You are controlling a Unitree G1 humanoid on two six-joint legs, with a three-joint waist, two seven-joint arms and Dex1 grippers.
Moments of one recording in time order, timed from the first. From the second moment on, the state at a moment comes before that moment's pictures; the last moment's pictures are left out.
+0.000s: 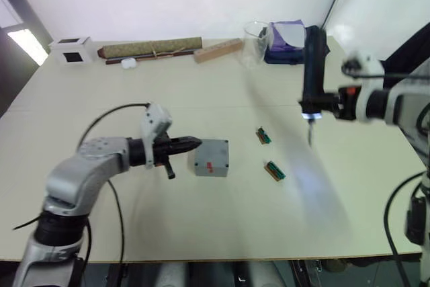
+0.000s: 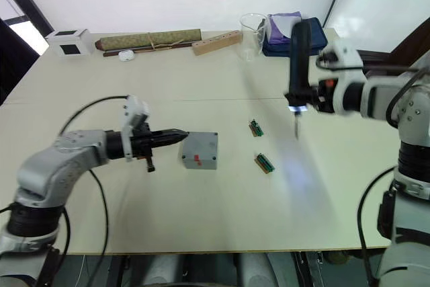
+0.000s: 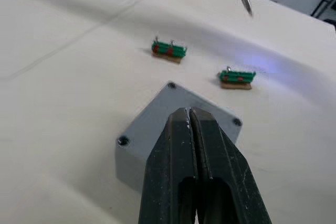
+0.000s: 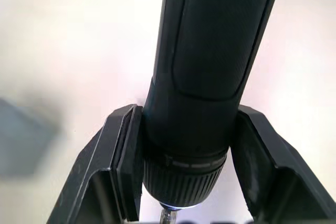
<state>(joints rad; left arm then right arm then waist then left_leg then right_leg) -0.42 0.70 0.06 -0.45 -0.68 0.91 -0.89 -0.73 -0.96 -0.16 -0.02 0.72 1.52 0.60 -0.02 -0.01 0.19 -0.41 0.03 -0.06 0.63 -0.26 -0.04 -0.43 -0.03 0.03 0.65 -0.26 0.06</state>
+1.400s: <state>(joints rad) -0.43 0.84 0.01 -0.32 -0.53 0.76 -0.79 -0.70 -0.94 0.11 -0.25 0.48 0.92 0.93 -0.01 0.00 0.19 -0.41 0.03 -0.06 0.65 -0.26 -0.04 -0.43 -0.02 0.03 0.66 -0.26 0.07</state>
